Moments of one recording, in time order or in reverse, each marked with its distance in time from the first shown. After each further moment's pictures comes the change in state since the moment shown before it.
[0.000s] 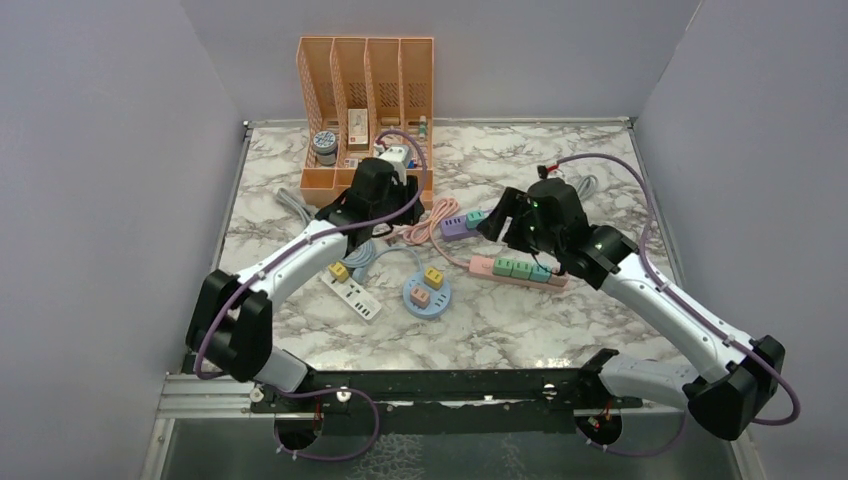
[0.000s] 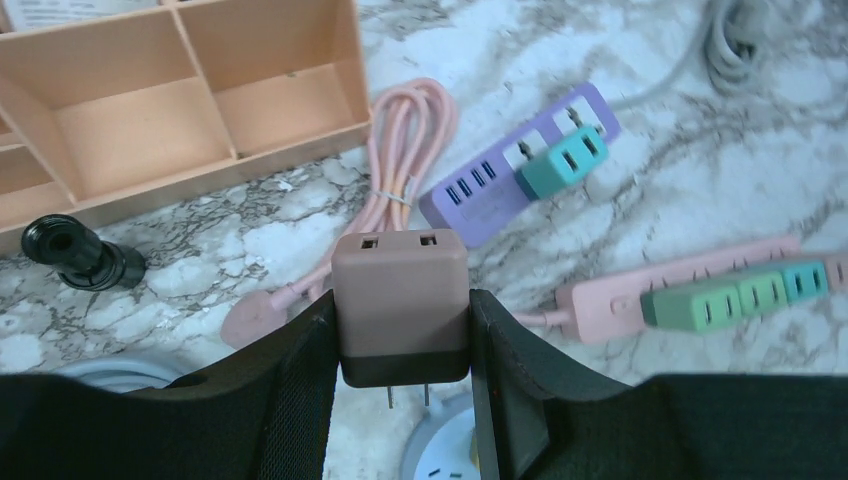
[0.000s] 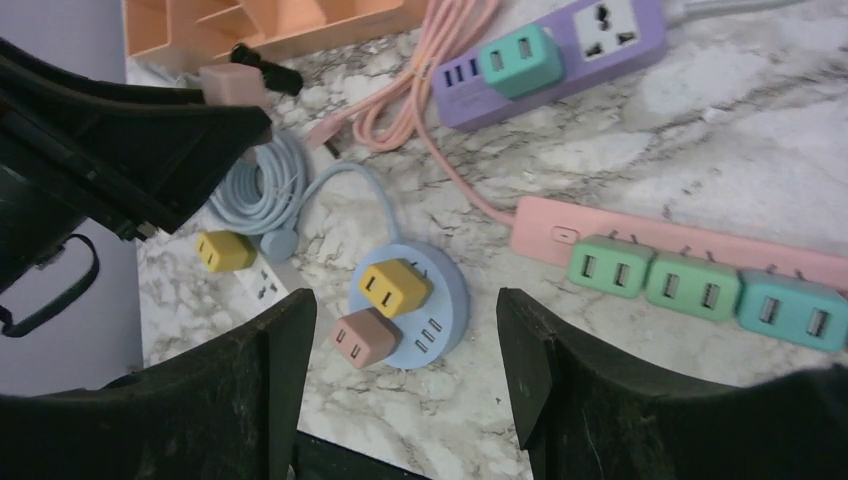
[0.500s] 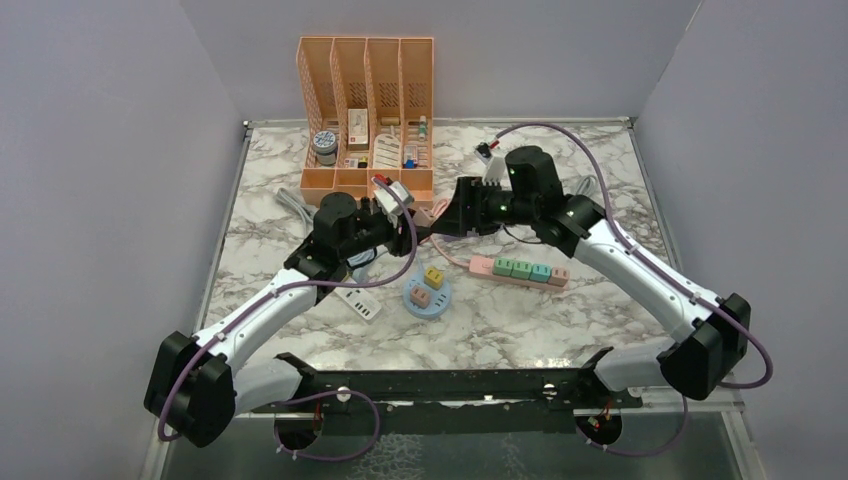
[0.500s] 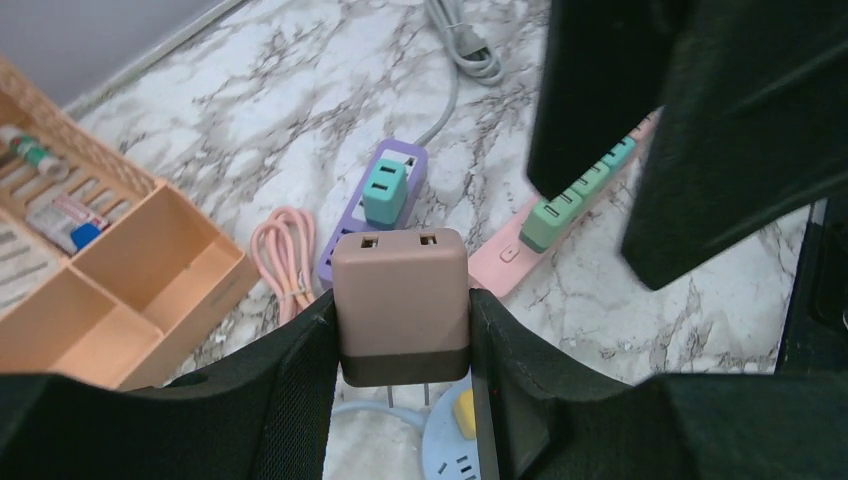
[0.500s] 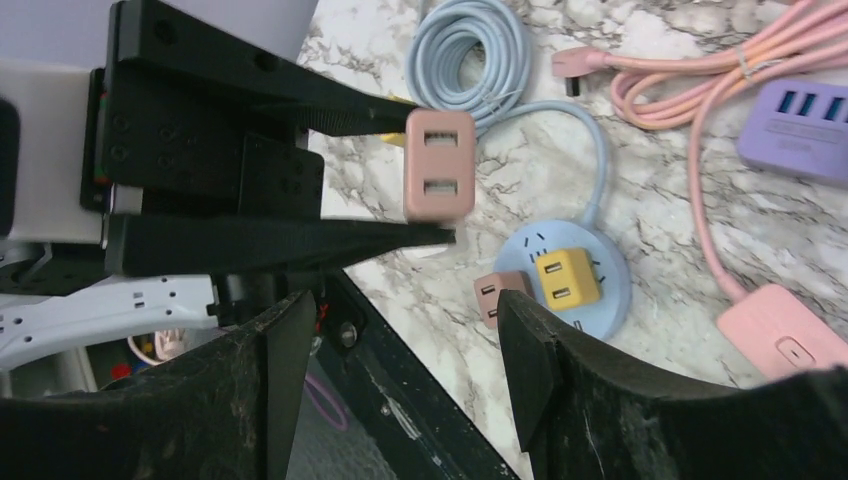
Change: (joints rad) left arm -0.005 -0.387 -0.398 0.409 0.457 0.386; right arm 0.000 0.224 0.196 0.138 -0.591 -0.251
